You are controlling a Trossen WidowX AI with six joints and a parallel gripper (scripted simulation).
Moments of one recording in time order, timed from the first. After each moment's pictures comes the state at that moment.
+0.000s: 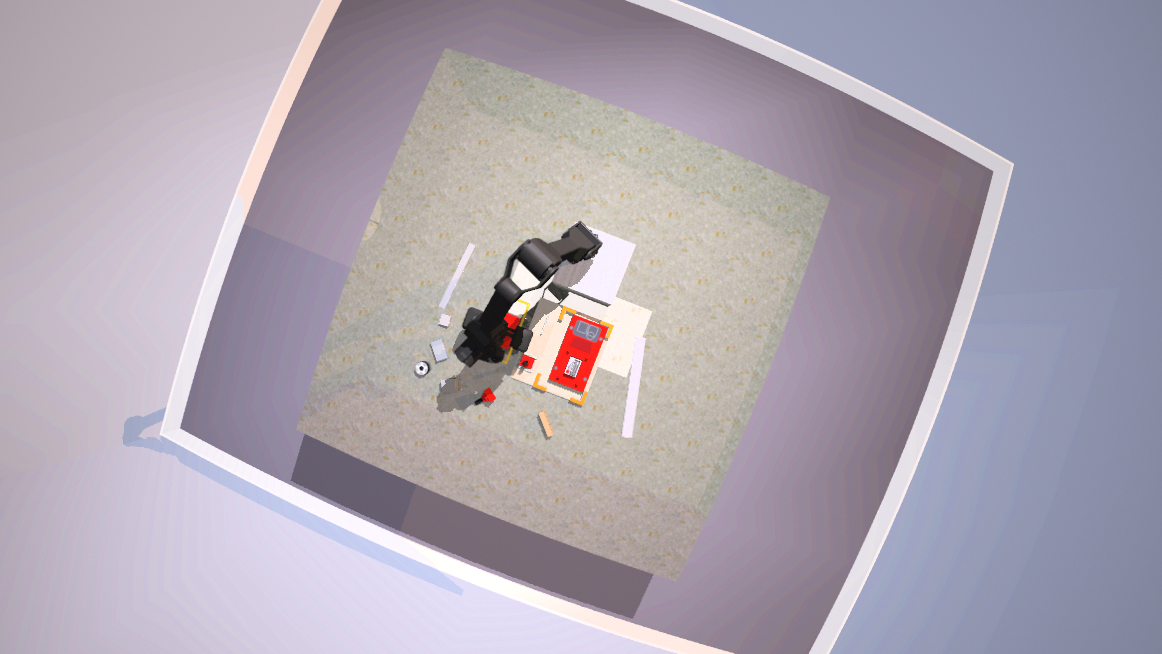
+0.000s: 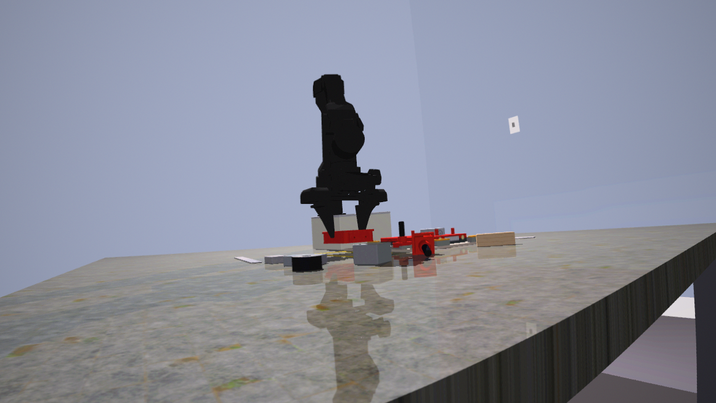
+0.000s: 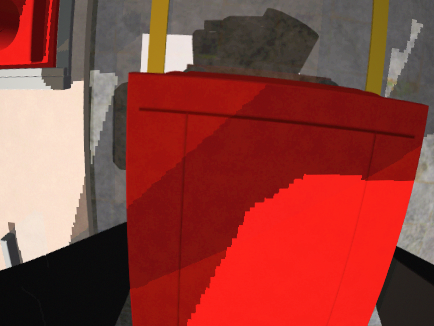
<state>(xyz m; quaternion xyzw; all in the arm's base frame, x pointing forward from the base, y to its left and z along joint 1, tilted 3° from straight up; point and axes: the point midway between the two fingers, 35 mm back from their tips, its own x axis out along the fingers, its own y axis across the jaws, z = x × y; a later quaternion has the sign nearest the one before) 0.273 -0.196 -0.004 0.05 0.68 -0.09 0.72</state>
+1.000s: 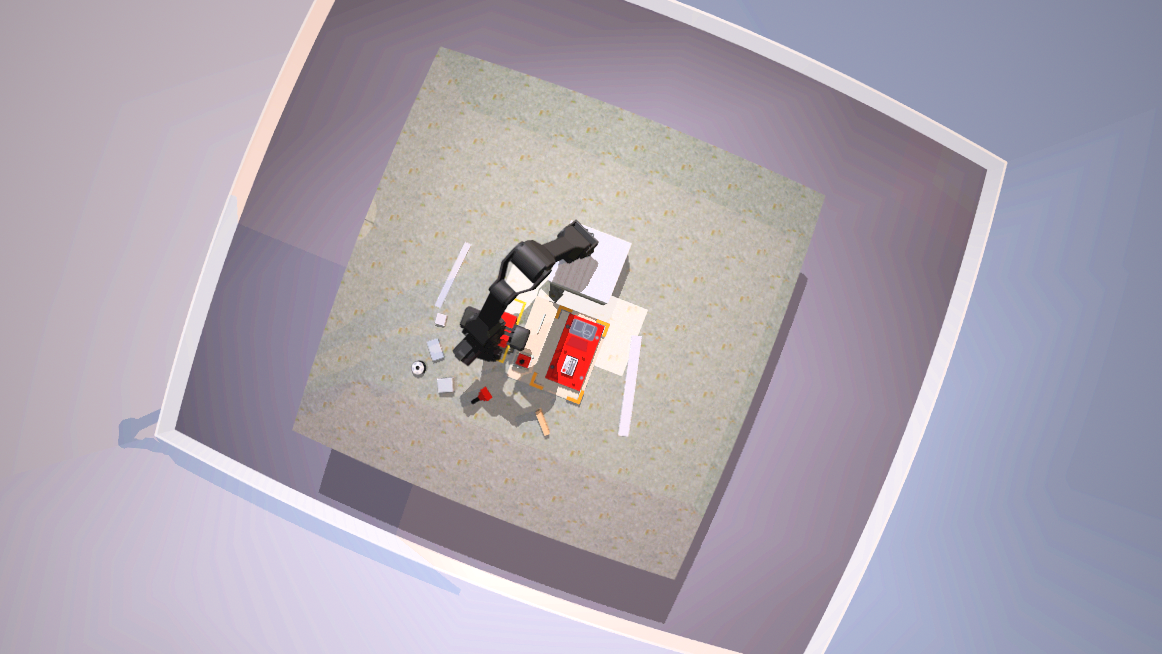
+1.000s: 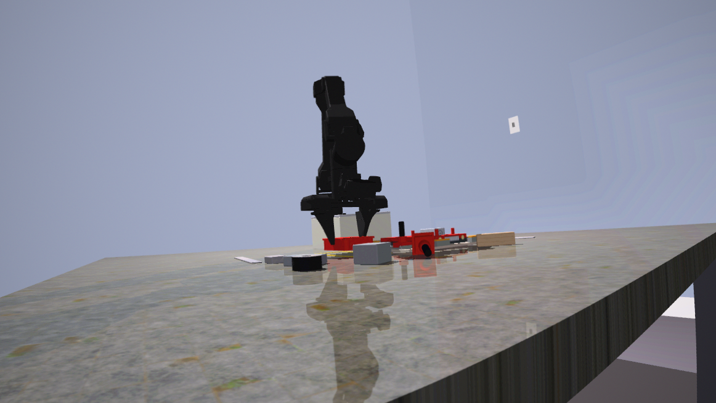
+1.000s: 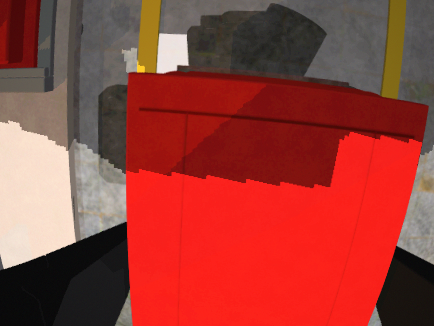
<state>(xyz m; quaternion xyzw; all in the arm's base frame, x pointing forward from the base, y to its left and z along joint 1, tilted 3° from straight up) 0.273 -0.197 -0.019 0.05 0.68 -0.09 0.72</state>
